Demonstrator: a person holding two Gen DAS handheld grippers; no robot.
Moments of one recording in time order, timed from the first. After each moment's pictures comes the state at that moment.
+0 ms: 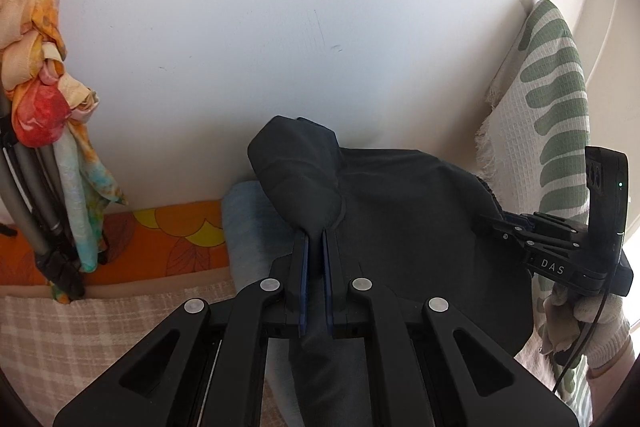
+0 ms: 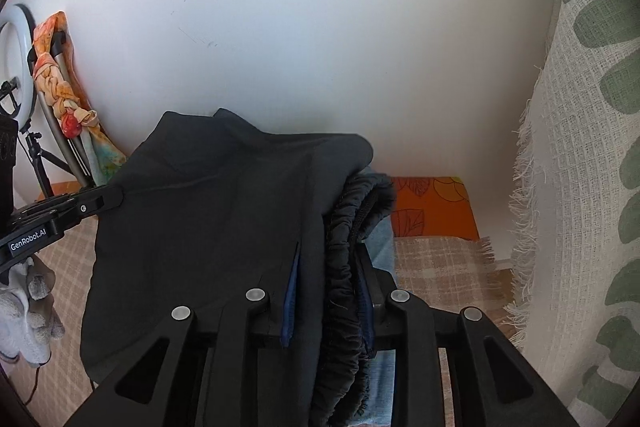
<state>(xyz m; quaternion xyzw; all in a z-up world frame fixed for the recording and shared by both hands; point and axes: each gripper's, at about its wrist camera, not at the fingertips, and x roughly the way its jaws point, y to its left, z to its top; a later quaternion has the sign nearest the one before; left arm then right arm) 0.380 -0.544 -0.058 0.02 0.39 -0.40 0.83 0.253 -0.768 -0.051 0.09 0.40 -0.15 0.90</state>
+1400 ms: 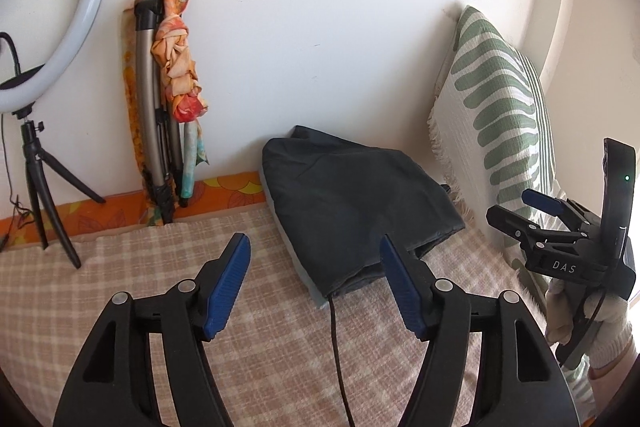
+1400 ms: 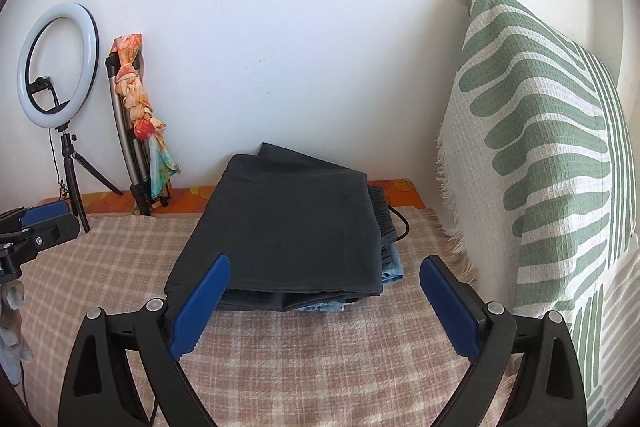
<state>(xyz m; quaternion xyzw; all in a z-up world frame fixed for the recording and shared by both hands) 0.258 -0.416 0.013 0.05 0.34 -0.41 0.85 0.114 -0.629 0.010 0.06 0.31 -0.23 0.92</state>
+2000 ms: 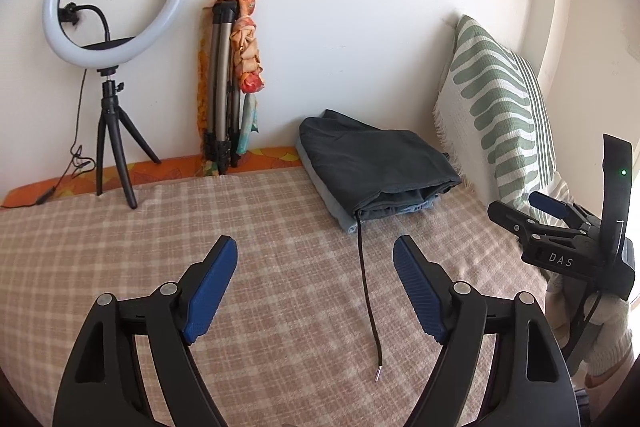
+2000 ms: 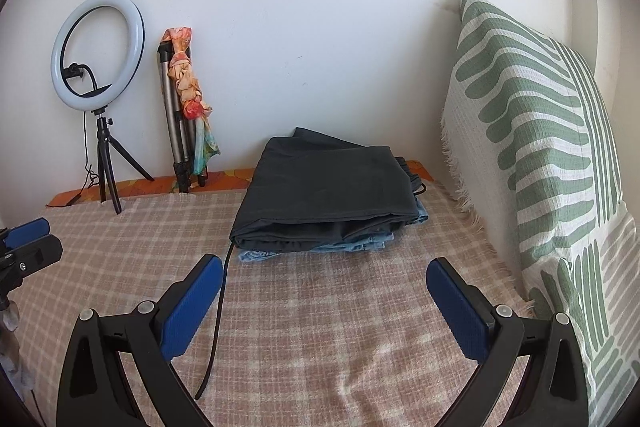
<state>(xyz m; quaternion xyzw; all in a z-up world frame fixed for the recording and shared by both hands) 0.194 -0.311 0.004 0.04 0.32 -0.37 0.87 0.053 -0.529 -0.008 0.07 0.28 -0.25 0.92</state>
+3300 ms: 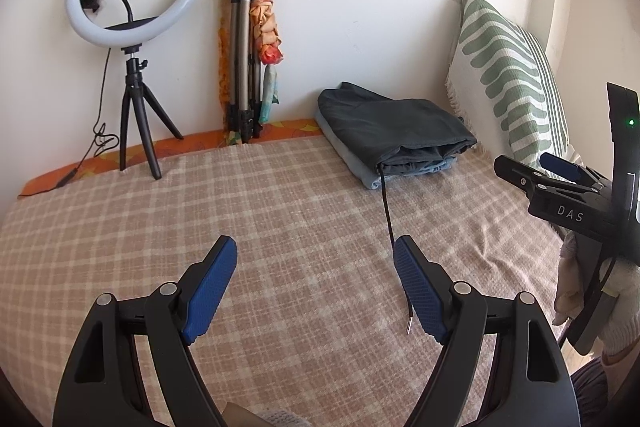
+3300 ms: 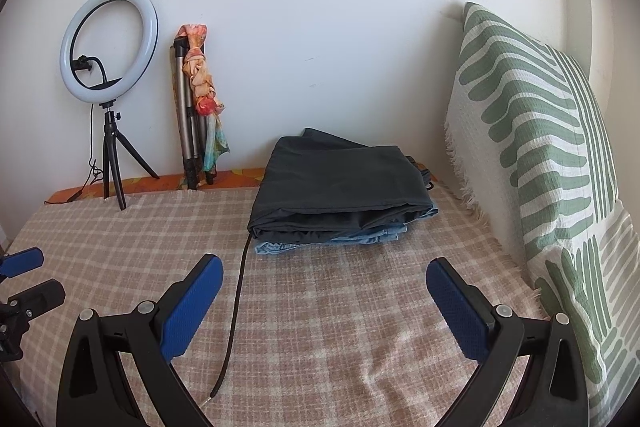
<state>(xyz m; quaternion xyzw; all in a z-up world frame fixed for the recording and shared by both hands) 0.171 -0.286 -0.022 0.08 0.33 -0.35 0.87 0.052 -0.498 -0.020 0.06 0.27 -0.26 0.93</state>
